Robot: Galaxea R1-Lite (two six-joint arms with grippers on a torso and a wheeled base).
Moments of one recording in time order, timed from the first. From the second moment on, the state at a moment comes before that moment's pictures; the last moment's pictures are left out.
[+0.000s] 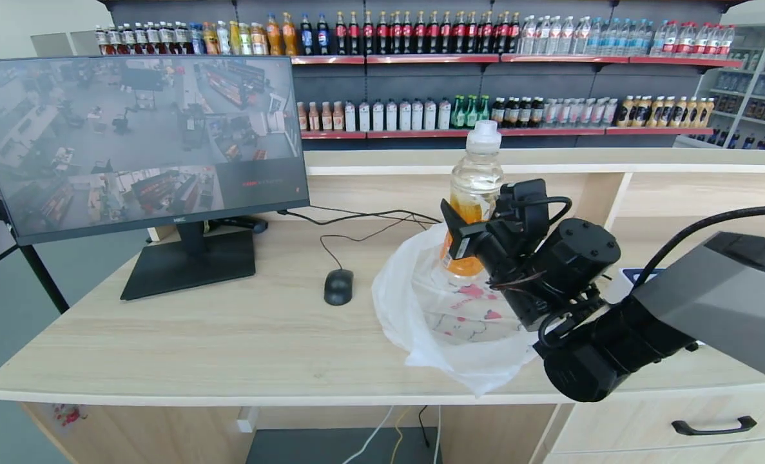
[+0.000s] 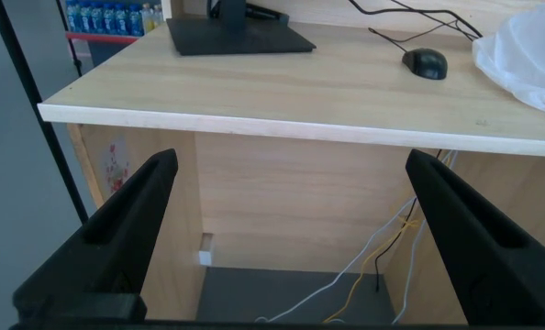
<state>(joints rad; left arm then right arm) 0.00 0.00 0.00 0.00 0.00 0.00 0.53 2.17 -0.96 -1.57 -0.19 -0.12</state>
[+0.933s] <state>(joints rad) 0.00 0.00 0.00 0.00 0.00 0.00 0.51 2.32 -1.03 -1.57 -0.19 -0.09</state>
